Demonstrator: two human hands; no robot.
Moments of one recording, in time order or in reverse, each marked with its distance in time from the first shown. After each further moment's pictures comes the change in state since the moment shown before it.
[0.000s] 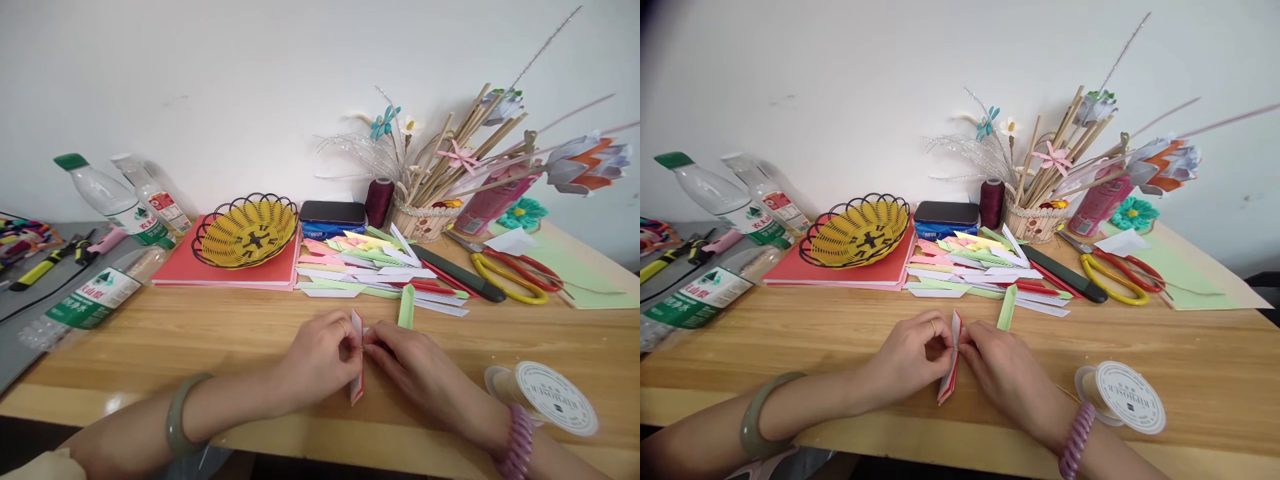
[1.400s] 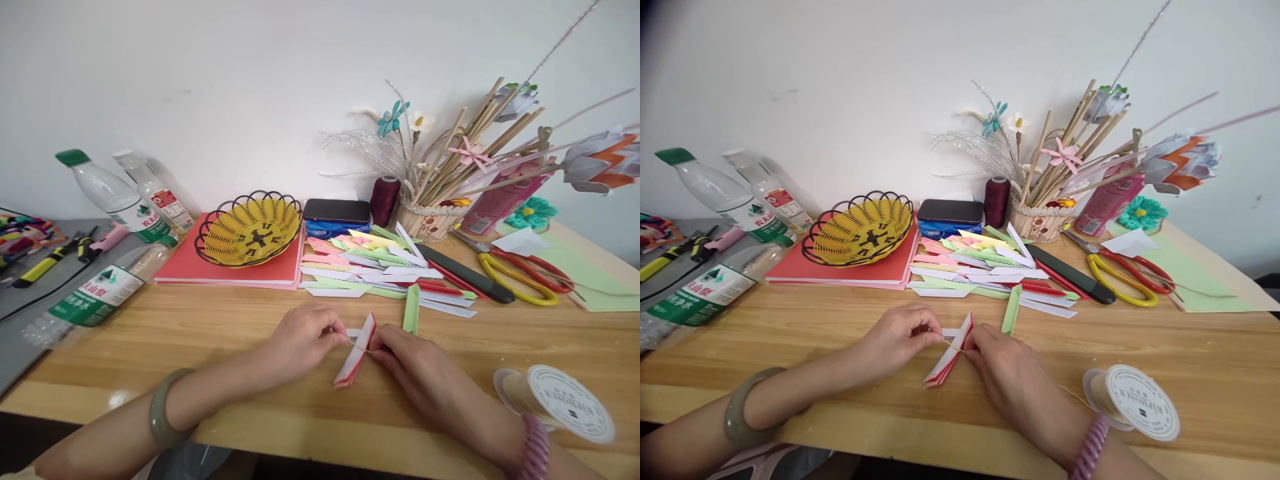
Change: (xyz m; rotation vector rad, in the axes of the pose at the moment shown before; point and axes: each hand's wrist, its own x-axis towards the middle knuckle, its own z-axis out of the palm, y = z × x) left_hand 0.001 -0.022 -0.029 0.034 -0.144 -0.058; right_hand -0.003 0.001 0.005 0.023 -0.028 0.015
